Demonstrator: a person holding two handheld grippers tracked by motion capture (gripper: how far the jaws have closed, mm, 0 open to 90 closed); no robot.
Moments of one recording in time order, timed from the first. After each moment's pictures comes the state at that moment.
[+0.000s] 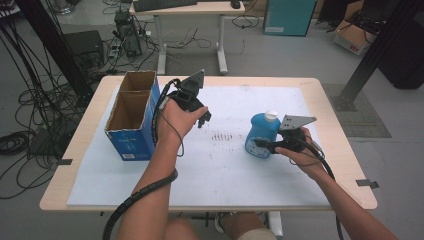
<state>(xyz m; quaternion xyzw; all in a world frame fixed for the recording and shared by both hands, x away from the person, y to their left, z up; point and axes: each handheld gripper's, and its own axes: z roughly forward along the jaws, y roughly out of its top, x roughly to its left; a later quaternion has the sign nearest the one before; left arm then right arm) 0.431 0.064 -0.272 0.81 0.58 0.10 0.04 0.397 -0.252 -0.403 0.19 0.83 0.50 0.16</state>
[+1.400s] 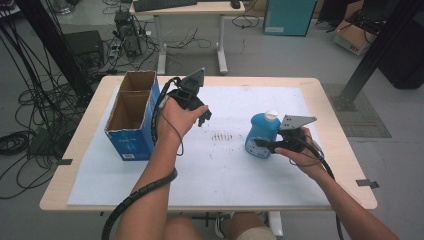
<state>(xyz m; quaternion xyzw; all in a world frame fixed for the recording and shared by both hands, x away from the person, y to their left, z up) 0.431 0.063 -0.267 0.81 0.57 0.11 0.04 0.395 -0.252 -0.402 0.20 0.83 0.49 0.16</state>
